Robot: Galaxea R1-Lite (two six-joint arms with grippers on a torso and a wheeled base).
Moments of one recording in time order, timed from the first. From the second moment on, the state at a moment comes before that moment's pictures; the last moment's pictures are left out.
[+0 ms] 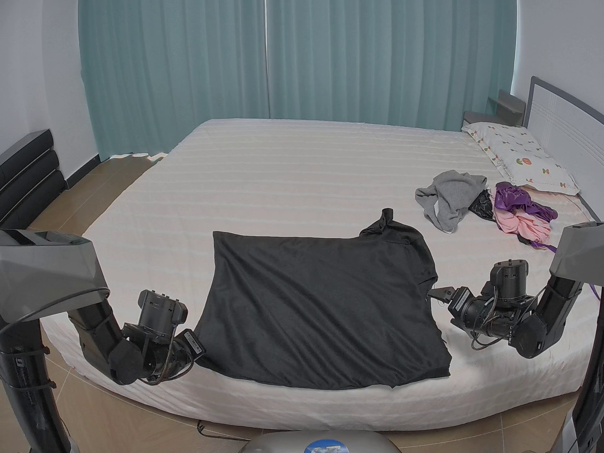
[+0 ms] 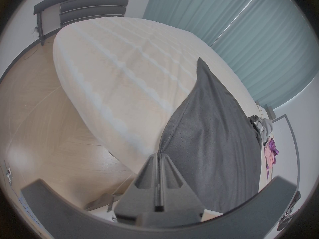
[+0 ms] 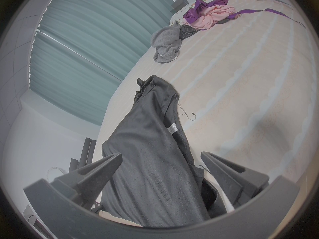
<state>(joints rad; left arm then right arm) -0.29 2.16 -0.51 -0.72 0.15 -0.93 0.16 2.19 -0.51 -1.08 0.15 0.87</state>
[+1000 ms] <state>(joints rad) 0.03 1.95 -0.38 -0.68 0.14 -0.68 0.19 2.23 -0.49 -1.06 0.15 0.80</state>
